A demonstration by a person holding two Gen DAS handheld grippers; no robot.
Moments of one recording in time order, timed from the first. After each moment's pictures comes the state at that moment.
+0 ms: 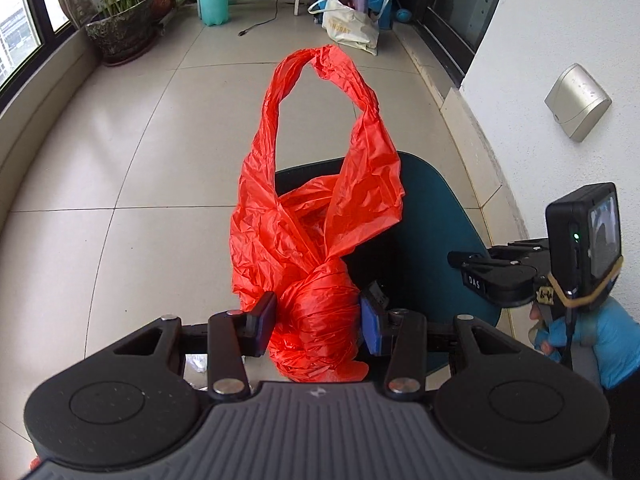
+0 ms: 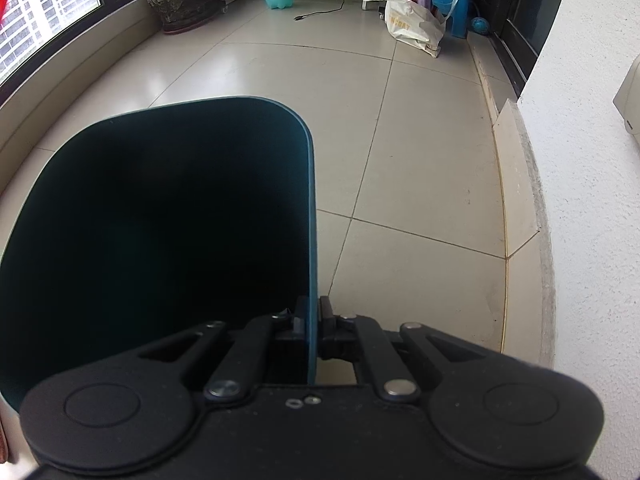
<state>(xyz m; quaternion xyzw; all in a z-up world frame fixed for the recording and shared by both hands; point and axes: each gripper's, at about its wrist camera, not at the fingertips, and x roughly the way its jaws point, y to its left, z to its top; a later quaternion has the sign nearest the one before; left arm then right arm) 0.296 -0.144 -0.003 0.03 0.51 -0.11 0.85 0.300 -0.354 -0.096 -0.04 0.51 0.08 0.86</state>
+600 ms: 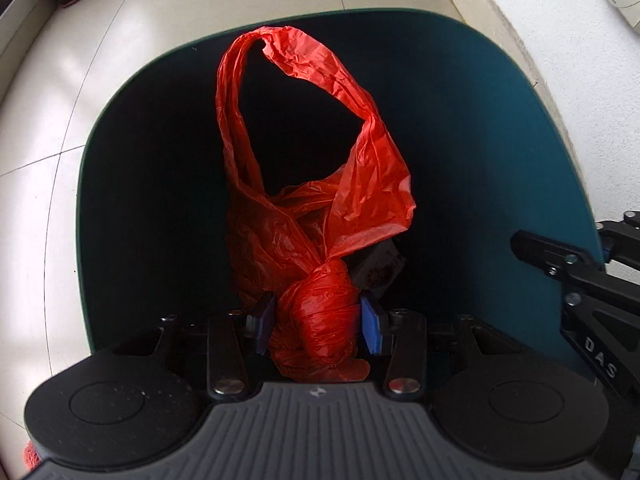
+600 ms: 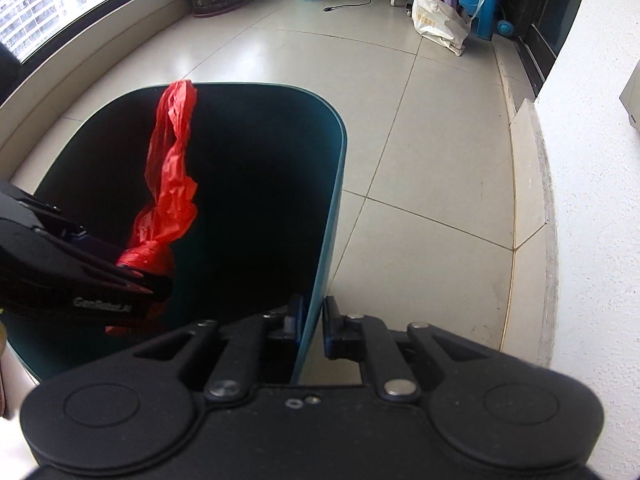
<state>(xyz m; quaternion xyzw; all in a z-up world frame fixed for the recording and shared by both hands) 0.338 -0.219 -0.141 0.08 0.63 -0.10 0.77 0.284 -0.366 -0.095 -0.07 0.52 0.12 0.85</state>
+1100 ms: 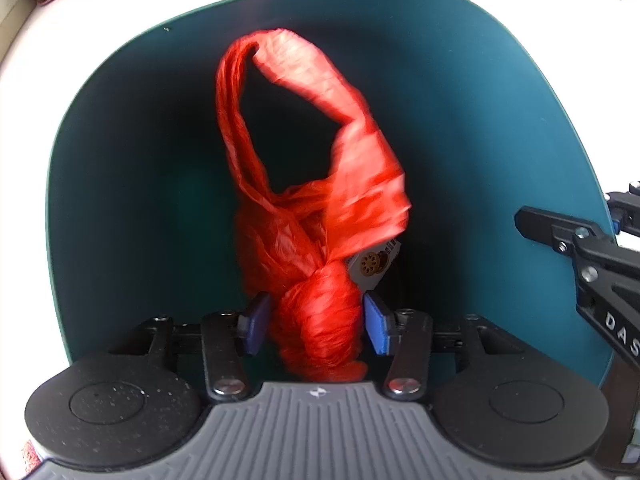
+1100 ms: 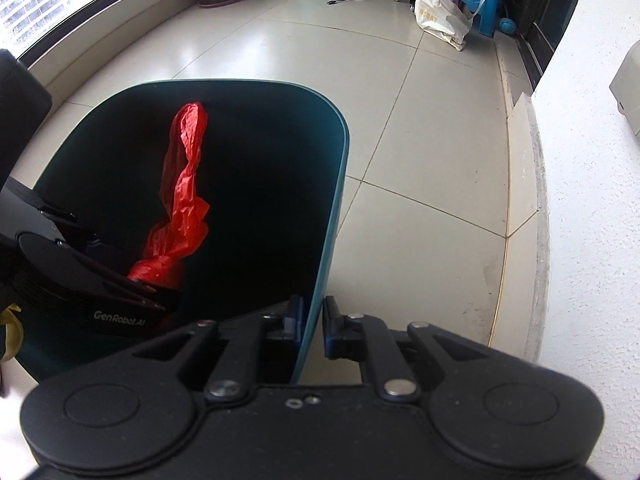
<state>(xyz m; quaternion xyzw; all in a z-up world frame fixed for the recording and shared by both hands) 0.333 -0.230 -0.150 0.08 0.63 -0.13 0.76 0.289 -0.382 -0.099 -0.08 0.52 0.12 0.84</state>
